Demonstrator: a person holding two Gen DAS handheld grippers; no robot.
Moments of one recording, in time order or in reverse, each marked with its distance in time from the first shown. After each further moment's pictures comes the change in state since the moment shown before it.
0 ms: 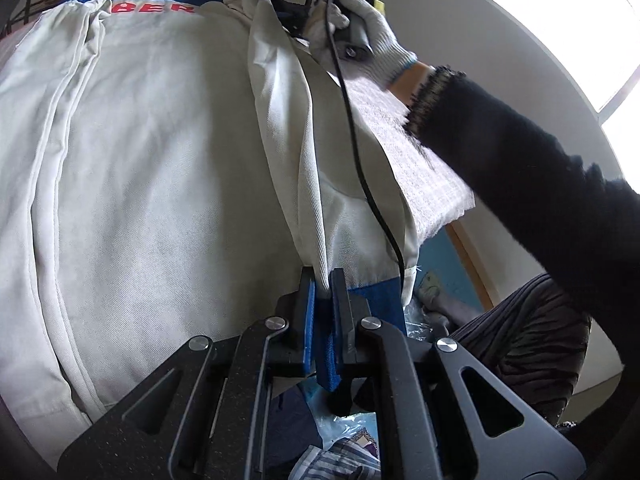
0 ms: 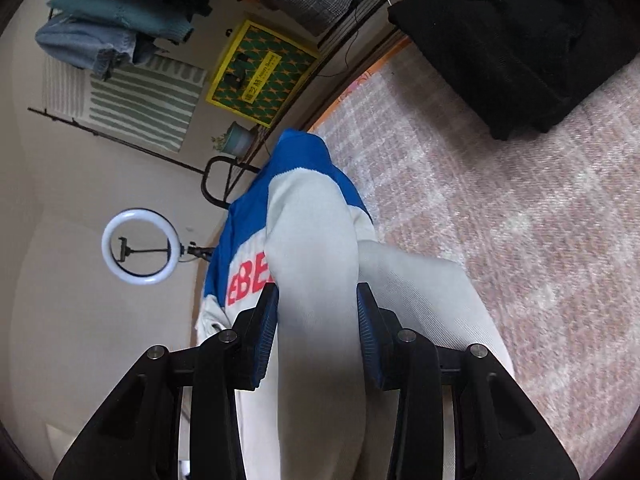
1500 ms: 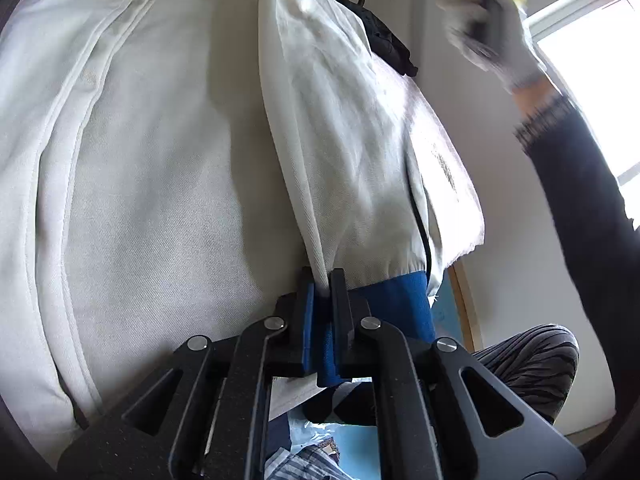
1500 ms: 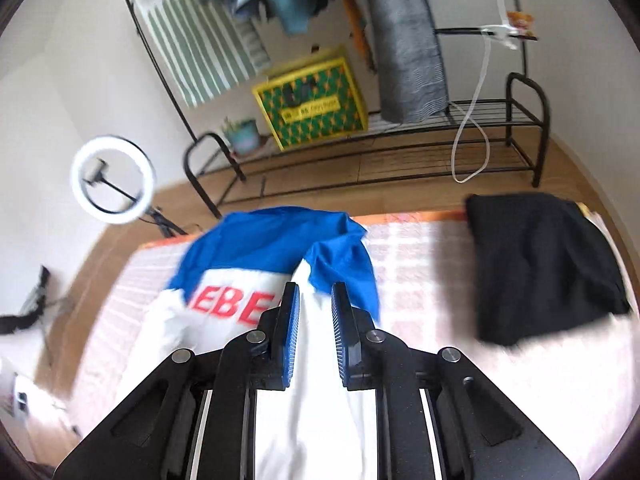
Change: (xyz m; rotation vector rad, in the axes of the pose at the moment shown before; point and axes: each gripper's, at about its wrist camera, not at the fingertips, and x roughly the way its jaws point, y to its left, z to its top) left arm 0.025 0.028 0.011 -0.224 0.002 -0.011; right arm -0.070 0.145 0.012 -0.587 -0.123 -0.319
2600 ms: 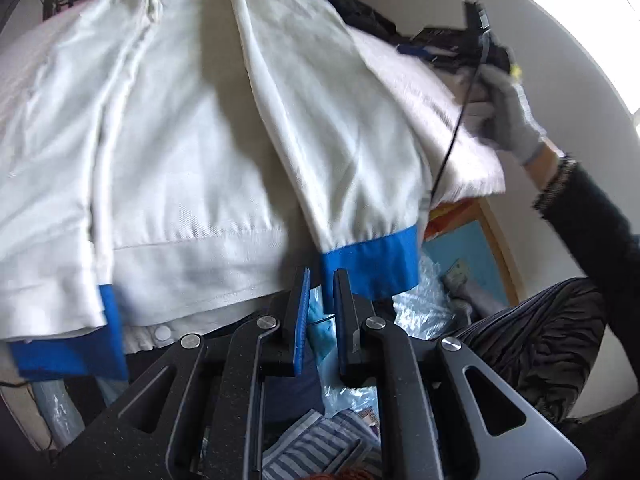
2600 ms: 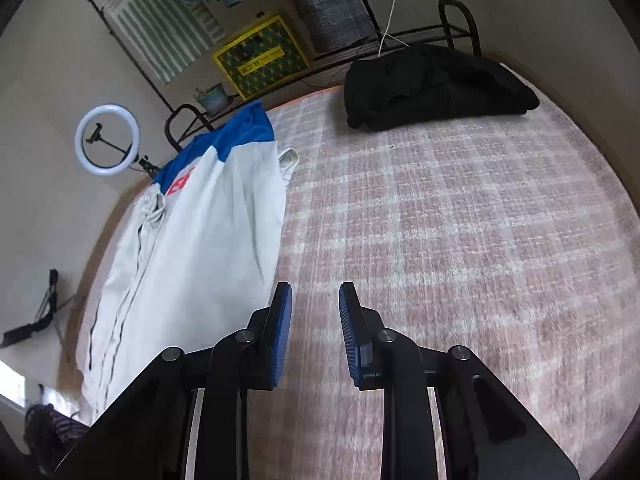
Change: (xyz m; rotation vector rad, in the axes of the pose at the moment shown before) left arm -0.037 -0.059 -0.050 0.135 -0.022 0.186; right arm -0.063 -0.108 -0.177 0.137 0.119 -0.004
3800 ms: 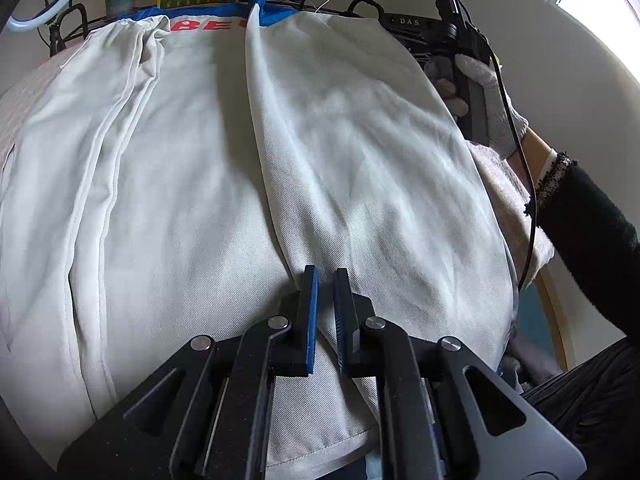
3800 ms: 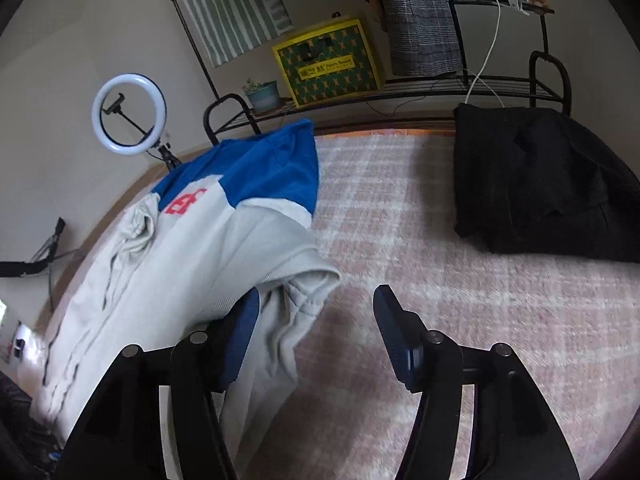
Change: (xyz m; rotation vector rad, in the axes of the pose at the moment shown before) left arm 0.062 0.042 0.057 0.022 -0.086 0.141; right arm 0.117 0.039 0.087 -0.271 -0.057 0.115
